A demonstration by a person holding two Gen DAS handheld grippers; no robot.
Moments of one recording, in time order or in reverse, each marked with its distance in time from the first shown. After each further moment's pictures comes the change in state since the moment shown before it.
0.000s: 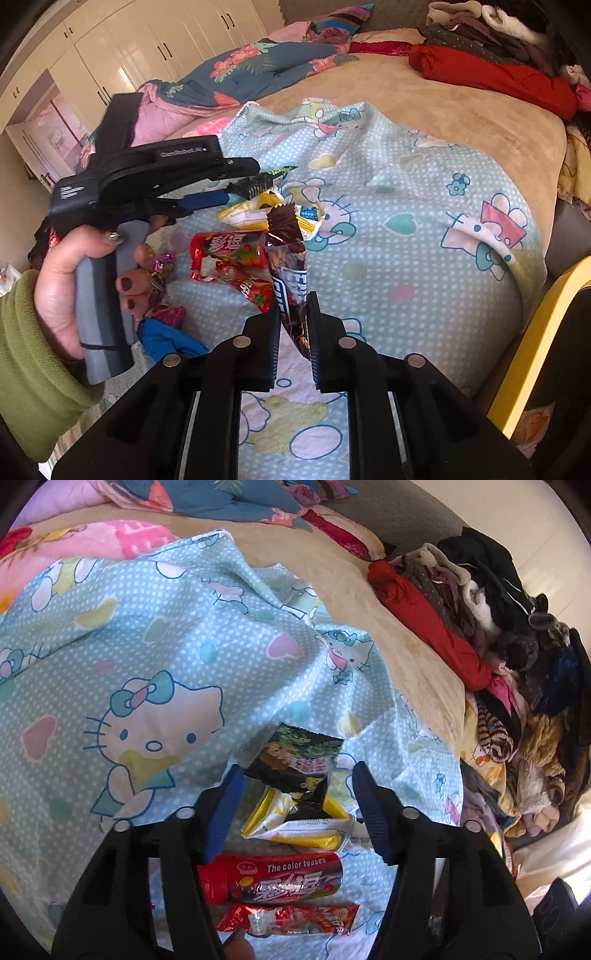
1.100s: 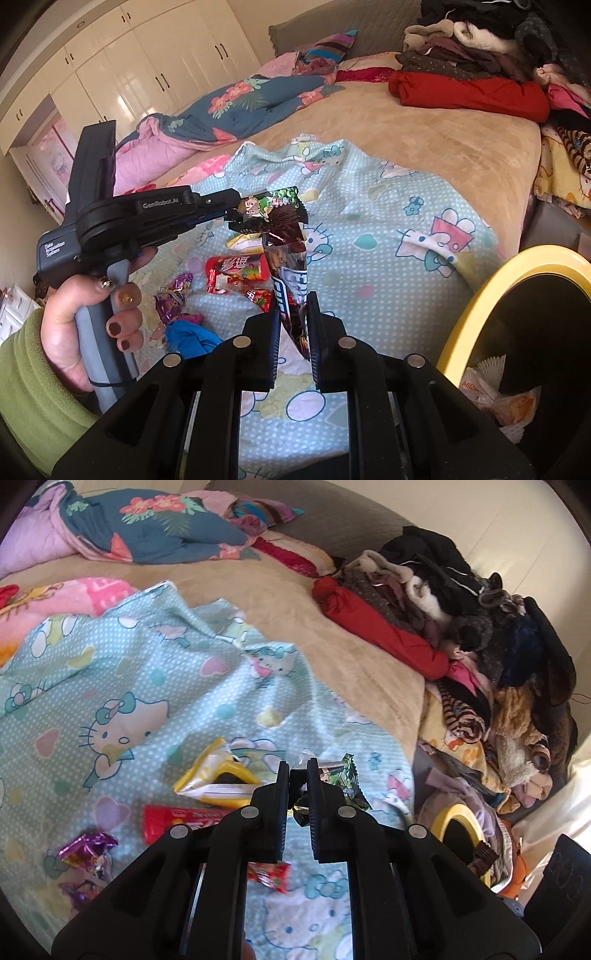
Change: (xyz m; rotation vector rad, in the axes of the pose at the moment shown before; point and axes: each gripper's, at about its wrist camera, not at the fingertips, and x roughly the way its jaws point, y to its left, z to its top) left arm -0.059 -0.067 -0.040 0.158 -0.107 -0.066; right arm -0.064 -0.011 -0.009 0.050 -0.117 -0.003
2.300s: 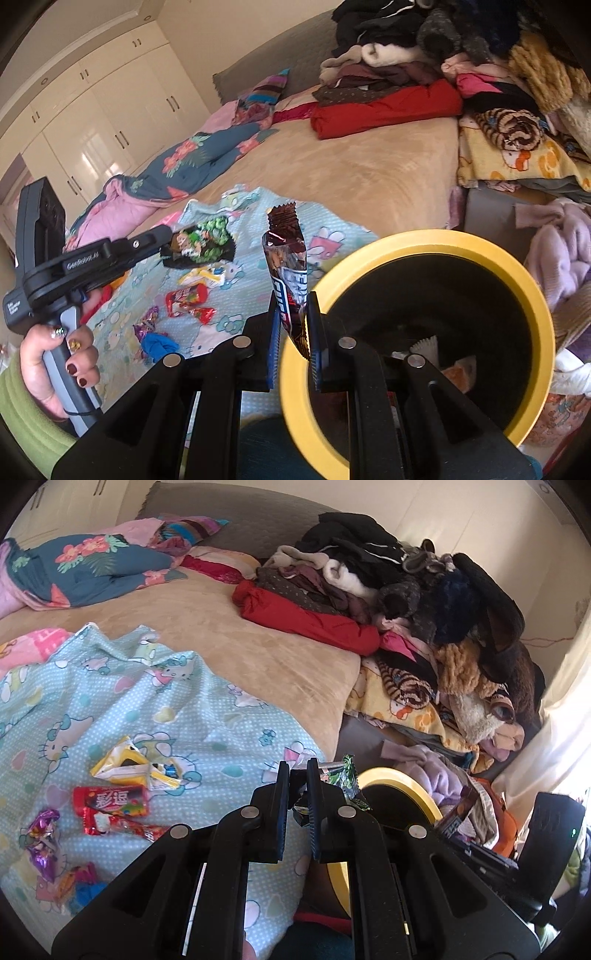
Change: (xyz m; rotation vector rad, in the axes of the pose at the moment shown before) left arm -0.032 -0.115 -0.040 0.200 -0.002 -0.108; right arm -0.111 -0.091 -0.029 0.177 -0.158 -0.117
